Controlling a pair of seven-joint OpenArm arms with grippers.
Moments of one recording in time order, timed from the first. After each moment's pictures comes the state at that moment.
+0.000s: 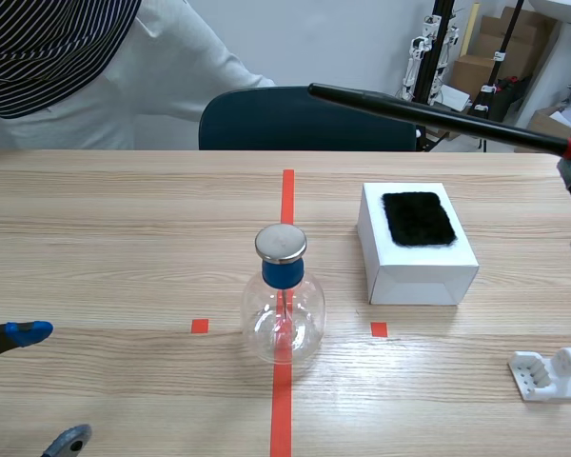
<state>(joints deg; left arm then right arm) 16.6 -30.2 3.1 48.4 30.9 -32.9 -88.8 -48.5 37.8 14.1 118.5 -40.5 -11.2 17.4</state>
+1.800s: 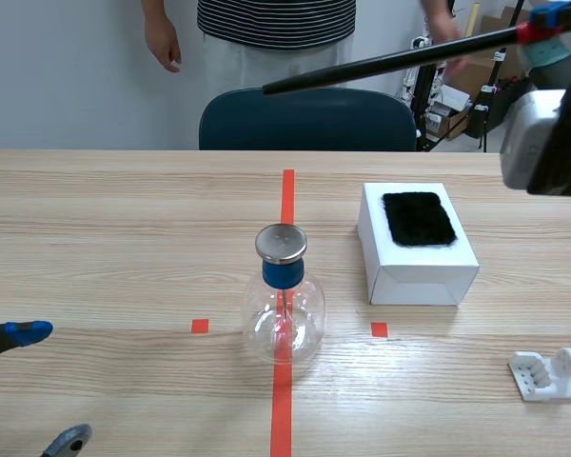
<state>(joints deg) 16.6 -30.2 3.1 48.4 31.0 -32.9 -88.7 -27.4 53.4 0.5 118.5 -57.6 -10.2 2.5</state>
